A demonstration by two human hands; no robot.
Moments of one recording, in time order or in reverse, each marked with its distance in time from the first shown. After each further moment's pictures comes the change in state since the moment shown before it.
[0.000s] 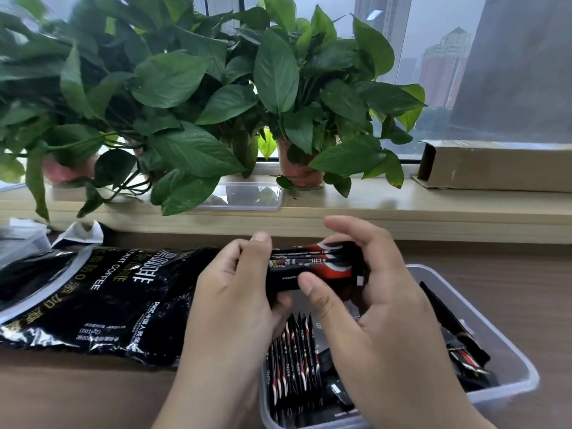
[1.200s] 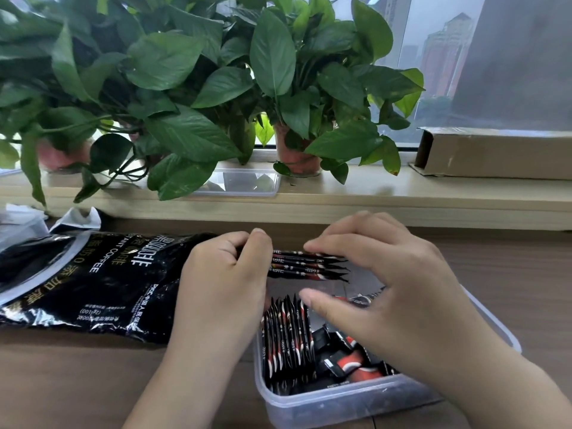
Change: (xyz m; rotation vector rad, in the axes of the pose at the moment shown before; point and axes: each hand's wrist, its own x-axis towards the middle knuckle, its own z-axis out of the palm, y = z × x) left_hand 0.008 -0.003 -0.016 0.649 0.029 0.260; right_hand 0.017 0.017 -0.035 -0.366 -0.229 -0.342
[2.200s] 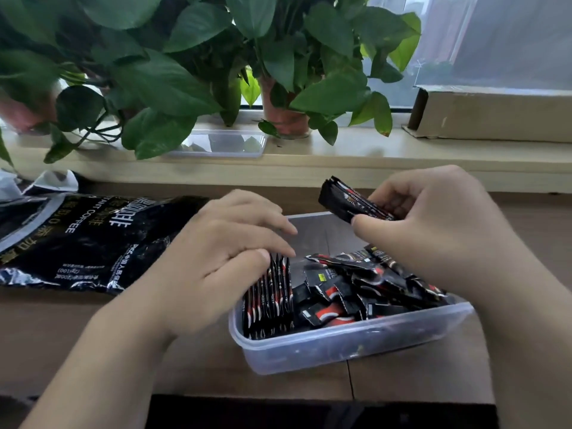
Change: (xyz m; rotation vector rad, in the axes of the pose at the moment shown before) left_hand 0.007 -0.023 -0.018 0.314 -0.563 0.660; right_hand 0.001 0.022 -0.033 0.026 -0.073 0.551
